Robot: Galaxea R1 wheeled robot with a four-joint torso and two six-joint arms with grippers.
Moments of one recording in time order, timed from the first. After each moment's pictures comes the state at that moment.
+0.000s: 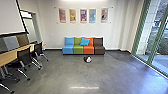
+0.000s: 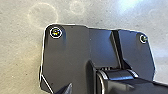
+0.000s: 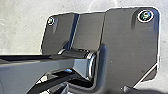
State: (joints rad) left arm 1.44 2.99 -2.66 0.02 0.02 0.02; right arm -1.60 2.83 -2.39 -0.07 0.08 0.05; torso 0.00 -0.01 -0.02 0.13
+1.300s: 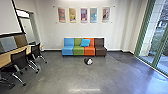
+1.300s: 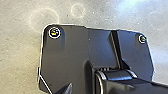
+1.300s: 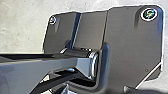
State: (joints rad) left arm 1.44 2.99 -2.66 0.02 0.03 0.02; right arm -1.61 2.85 -2.39 -0.07 0.08 0.05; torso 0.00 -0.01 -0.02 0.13
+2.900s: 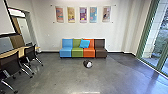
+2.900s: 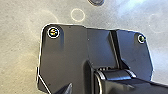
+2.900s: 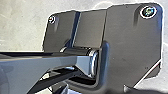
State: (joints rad) left arm 1.44 3.00 -2.66 0.02 0.03 0.02; right arm -1.62 2.84 -2.39 -0.07 0.08 0.05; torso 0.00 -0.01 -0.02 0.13
